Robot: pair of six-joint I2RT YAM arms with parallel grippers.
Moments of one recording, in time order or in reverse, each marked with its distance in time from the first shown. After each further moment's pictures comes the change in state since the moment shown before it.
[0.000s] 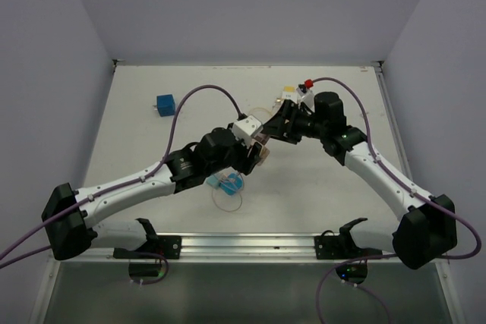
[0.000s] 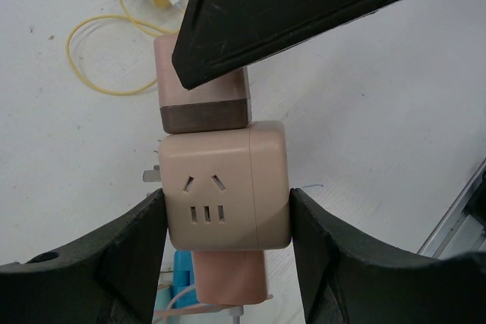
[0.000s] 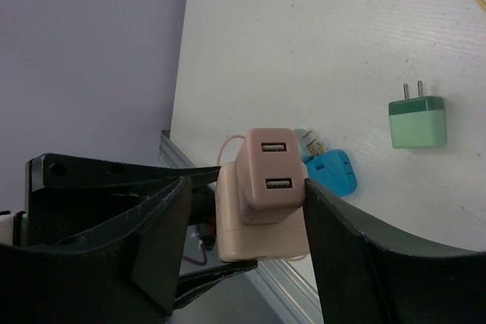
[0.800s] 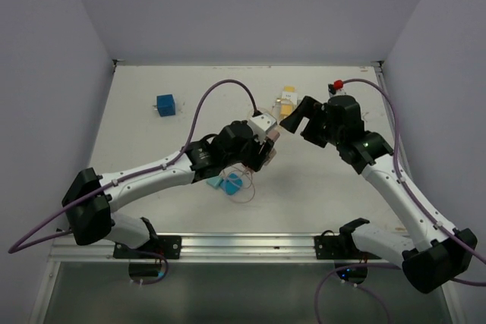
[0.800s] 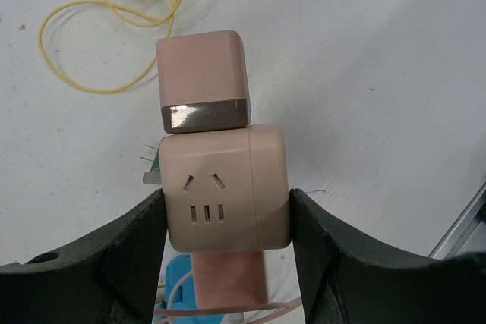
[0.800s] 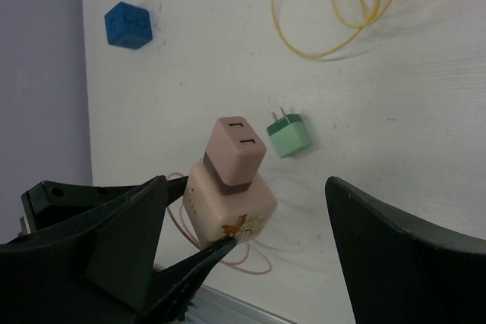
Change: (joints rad) left arm -0.001 0.187 0.141 -0.044 0.003 -0.010; right arm -0.002 -0.193 0.097 -0.369 0.508 -0.036
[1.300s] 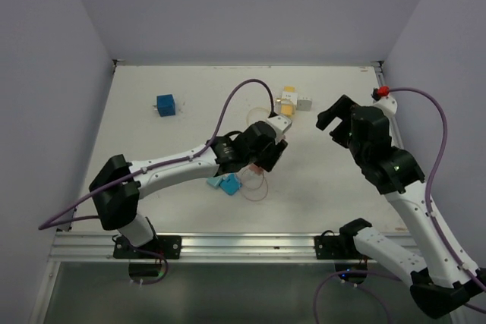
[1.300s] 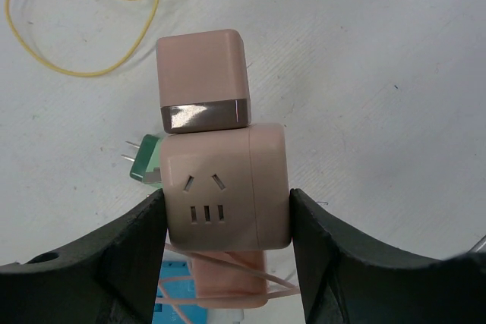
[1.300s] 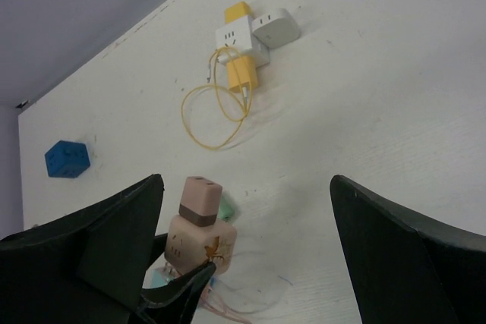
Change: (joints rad) left arm -0.059 0.216 0.157 -0.116 -0.098 -0.059; right arm 0.011 -0.192 0.063 -0.185 0.466 -0.003
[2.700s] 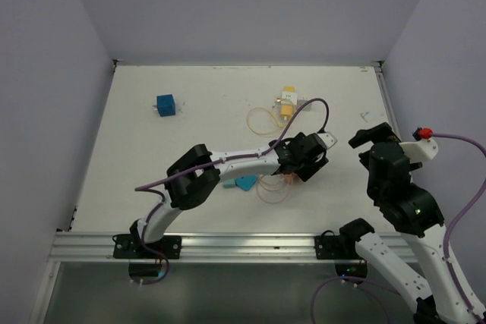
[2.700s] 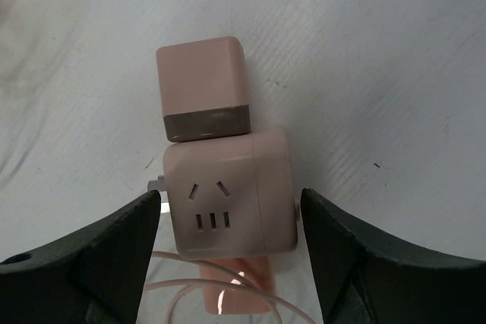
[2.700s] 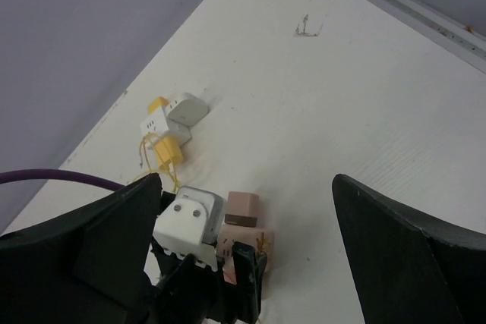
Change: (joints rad) left arm -0.095 0.562 0.509 -0.087 -0.035 0.096; right arm 0.004 -0.291 -0.152 -0.120 0.362 0.134
